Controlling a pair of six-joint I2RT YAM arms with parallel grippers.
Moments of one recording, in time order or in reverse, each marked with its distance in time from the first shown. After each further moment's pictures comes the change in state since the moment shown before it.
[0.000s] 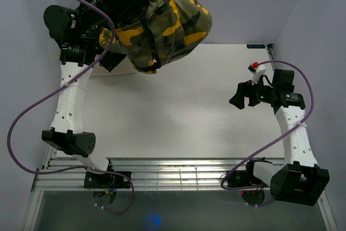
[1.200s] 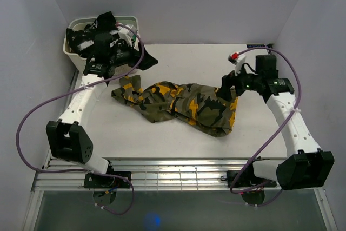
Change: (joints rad) left arm -0.091 -0.052 -0.612 -0.566 -0.246 0.554; right arm 0.159 0.108 0.158 0.011 0.016 -0.033
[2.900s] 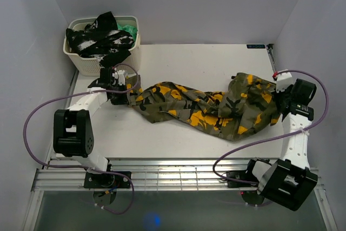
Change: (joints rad) left arm 0.152 0.051 -0.455 -0.238 -0.481 0.117; right arm -0.394 -0.172 -0.274 0.206 0.549 -0.264
